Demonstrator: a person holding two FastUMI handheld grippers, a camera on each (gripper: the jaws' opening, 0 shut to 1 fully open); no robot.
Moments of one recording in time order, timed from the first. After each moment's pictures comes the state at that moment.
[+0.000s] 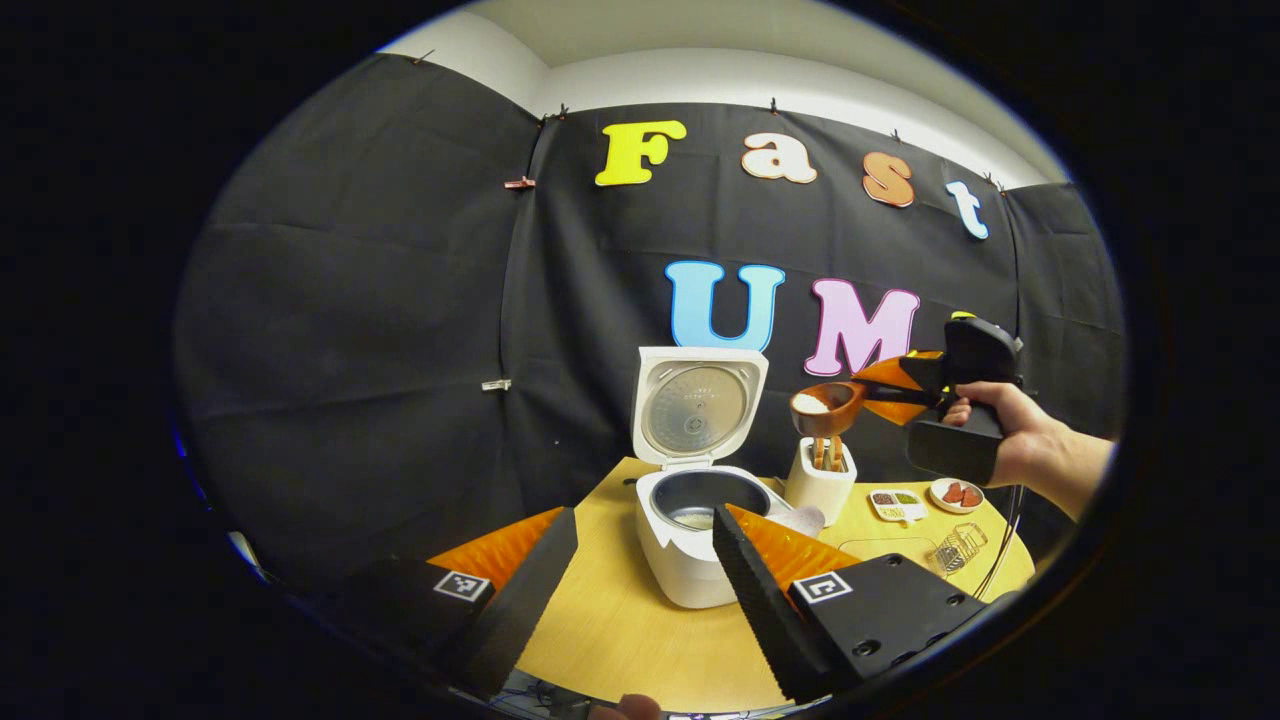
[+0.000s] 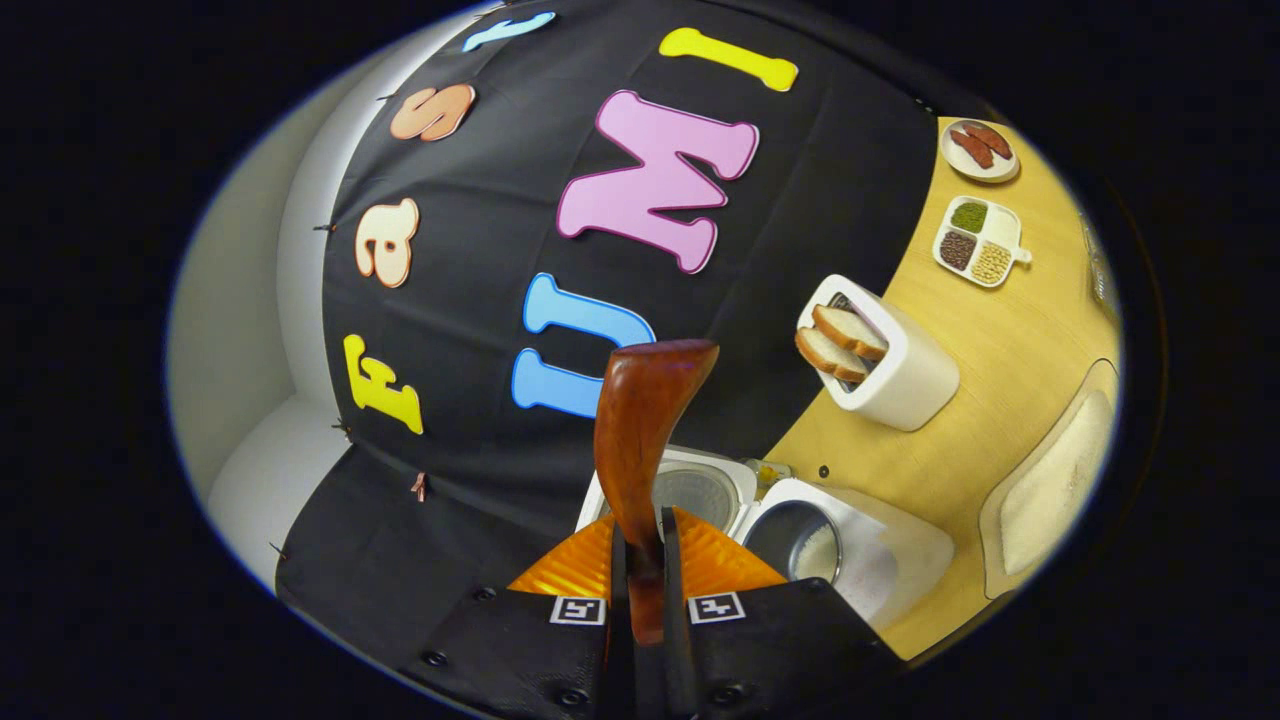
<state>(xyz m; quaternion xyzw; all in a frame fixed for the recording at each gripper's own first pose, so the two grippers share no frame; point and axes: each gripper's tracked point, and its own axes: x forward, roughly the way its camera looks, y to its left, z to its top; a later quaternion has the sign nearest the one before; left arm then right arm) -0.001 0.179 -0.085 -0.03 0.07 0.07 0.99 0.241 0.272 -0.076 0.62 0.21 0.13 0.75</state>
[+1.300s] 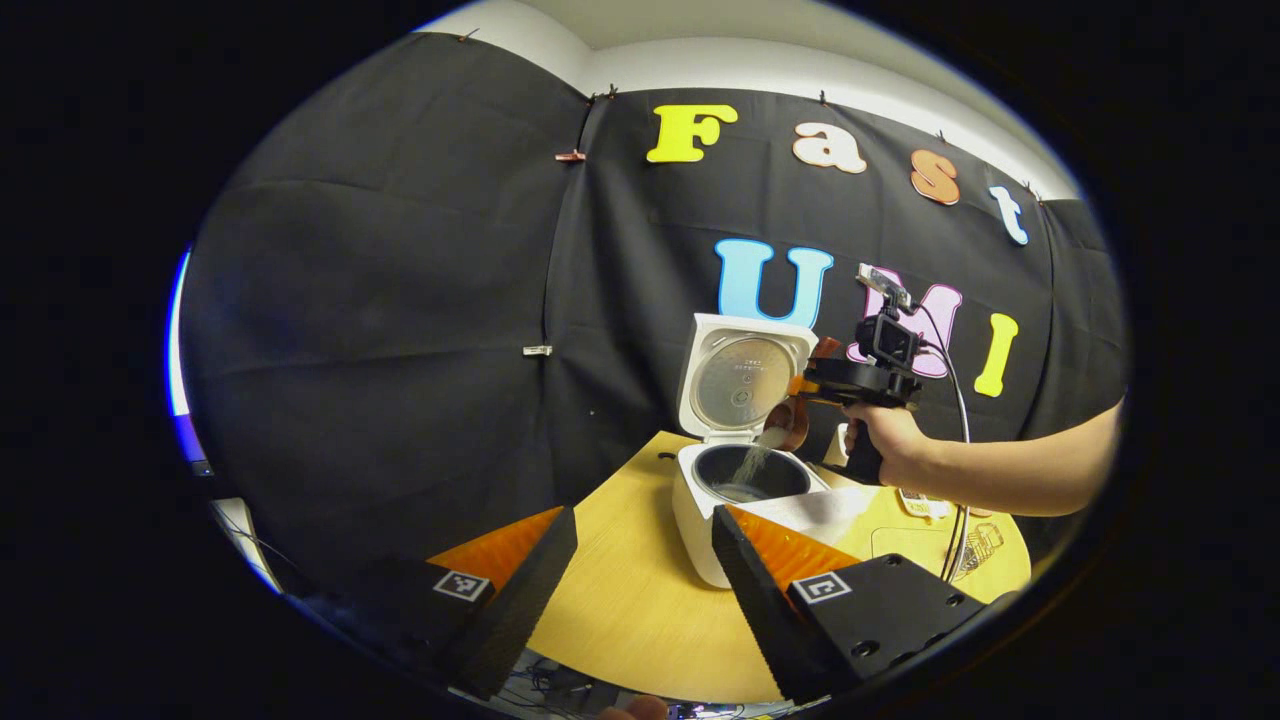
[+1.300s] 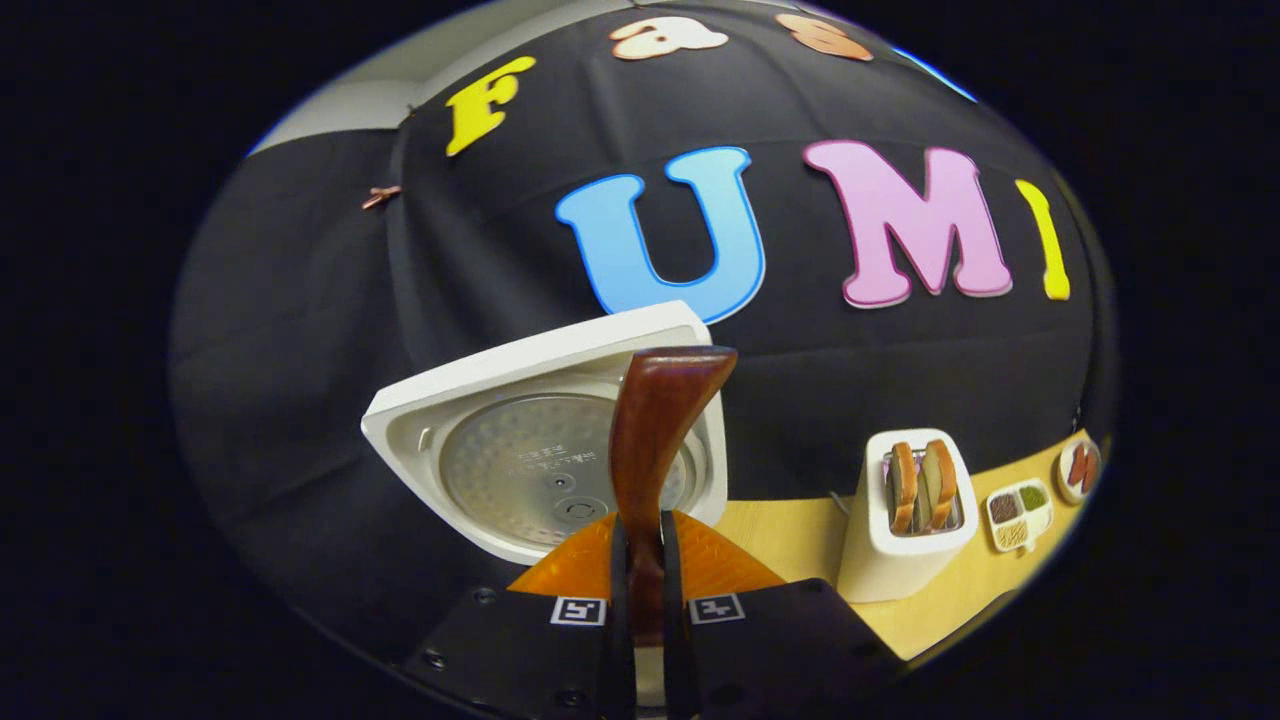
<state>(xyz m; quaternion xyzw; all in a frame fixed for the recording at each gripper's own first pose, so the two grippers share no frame) -0.014 0.219 -0.129 -0.06 0.10 0.12 0.99 0.318 0.415 -0.146 0.15 0.16 0.21 0.95</state>
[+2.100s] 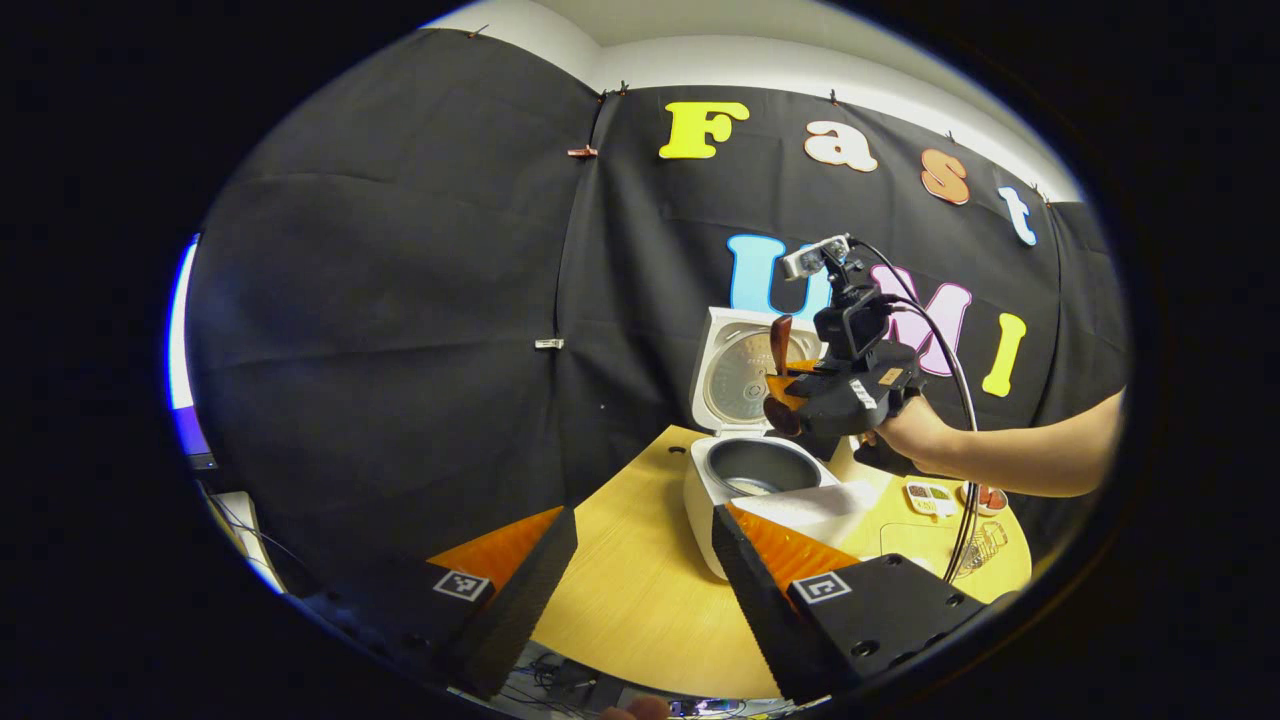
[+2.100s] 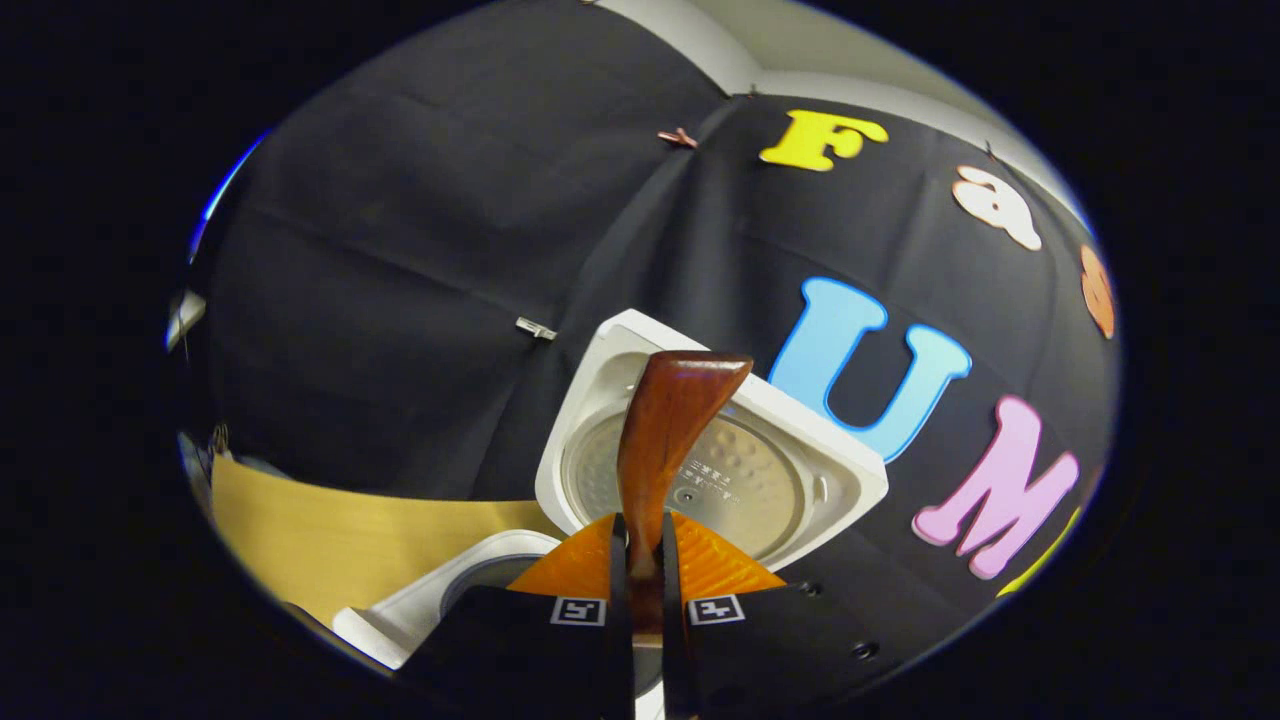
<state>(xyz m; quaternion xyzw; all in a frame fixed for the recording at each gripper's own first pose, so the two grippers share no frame) -0.023 0.229 -0.136 -0.07 0.11 0.13 0.98 0.255 0.481 -0.117 -0.20 -0.02 0.37 0.91</state>
